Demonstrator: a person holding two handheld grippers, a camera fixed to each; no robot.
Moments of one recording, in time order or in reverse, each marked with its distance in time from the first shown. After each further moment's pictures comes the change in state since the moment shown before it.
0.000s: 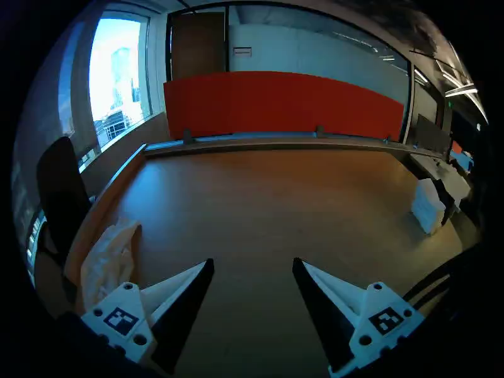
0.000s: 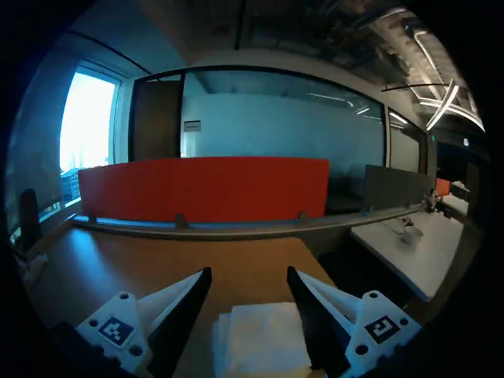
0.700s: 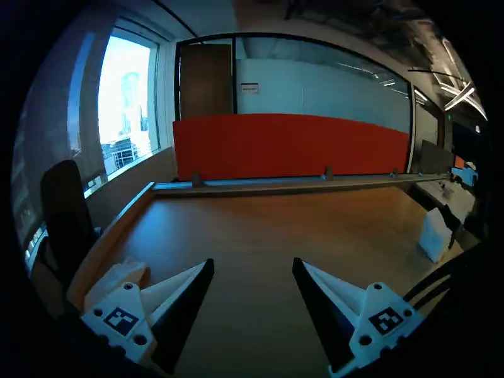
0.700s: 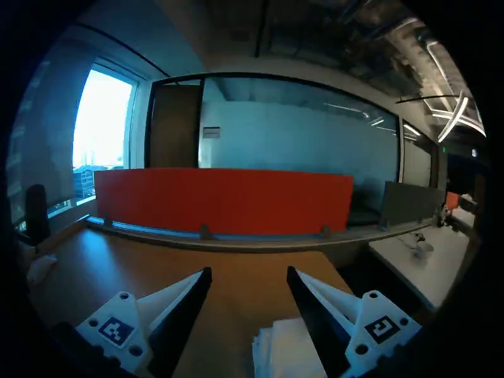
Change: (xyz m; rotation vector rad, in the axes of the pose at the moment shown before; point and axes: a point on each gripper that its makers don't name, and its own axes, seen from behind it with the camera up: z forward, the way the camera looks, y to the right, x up) left arm 0.079 -0.023 0.016 0.039 0.228 -0.014; right arm 0.033 -0.088 0.001 0.072 0.041 -0.047
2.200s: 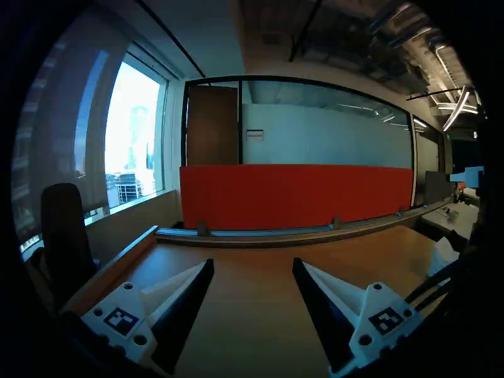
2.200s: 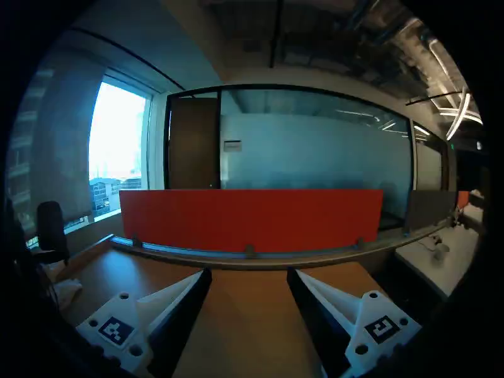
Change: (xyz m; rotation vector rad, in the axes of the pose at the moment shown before) left arm 0.061 -0.018 0.026 0.020 0.265 -0.017; right arm 0.057 -0.147 -0.008 0.085 0.056 0.040
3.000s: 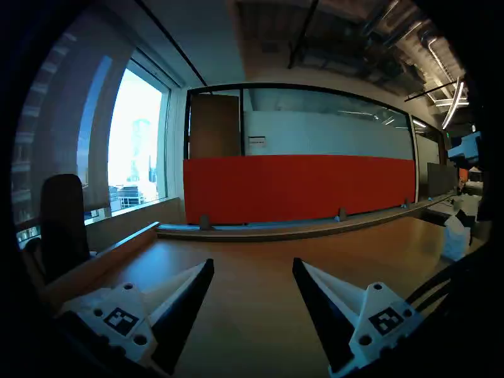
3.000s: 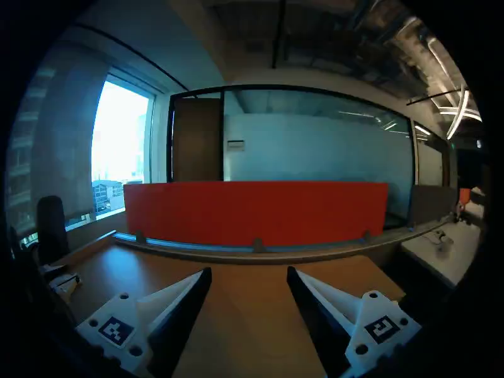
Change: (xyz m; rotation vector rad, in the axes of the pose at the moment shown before) left arm -0.085 -0.008 0.014 0.021 0.072 0.020; right arm -0.049 -0.030 0.009 0.008 0.014 -0.003
